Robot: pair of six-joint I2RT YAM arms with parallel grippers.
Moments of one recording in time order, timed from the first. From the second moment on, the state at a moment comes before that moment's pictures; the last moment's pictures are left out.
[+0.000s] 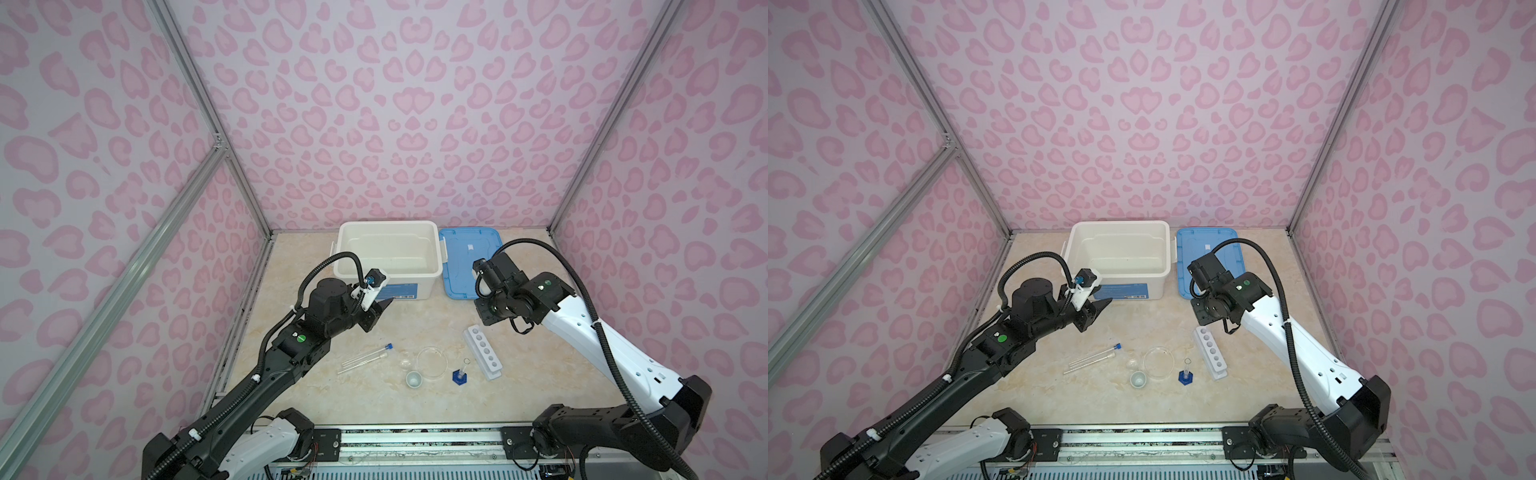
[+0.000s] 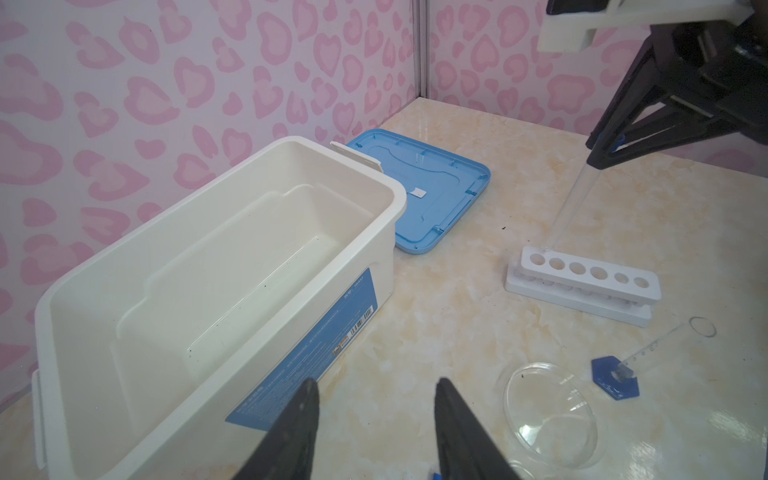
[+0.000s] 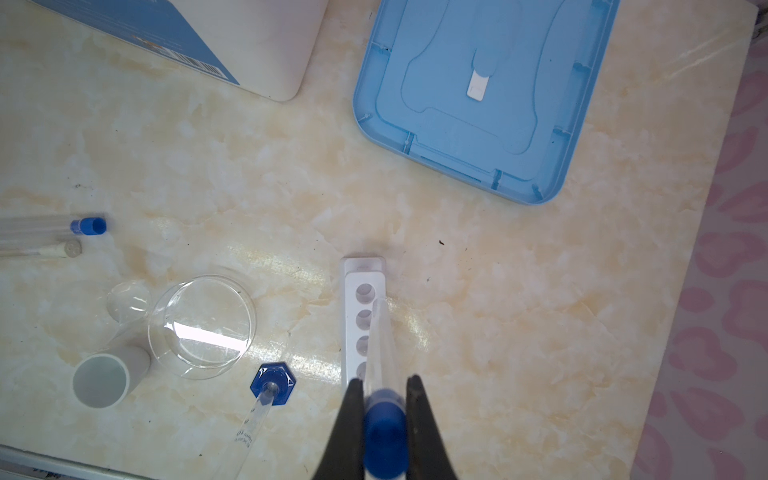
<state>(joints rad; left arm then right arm) -0.57 1.00 0.83 -0.21 0.19 0.23 0.58 1.31 1.30 -1.13 0.23 0.19</state>
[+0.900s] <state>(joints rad) -0.57 1.01 0.83 -0.21 0.20 0.23 0.58 1.30 1.21 -1.04 0.20 0.21</state>
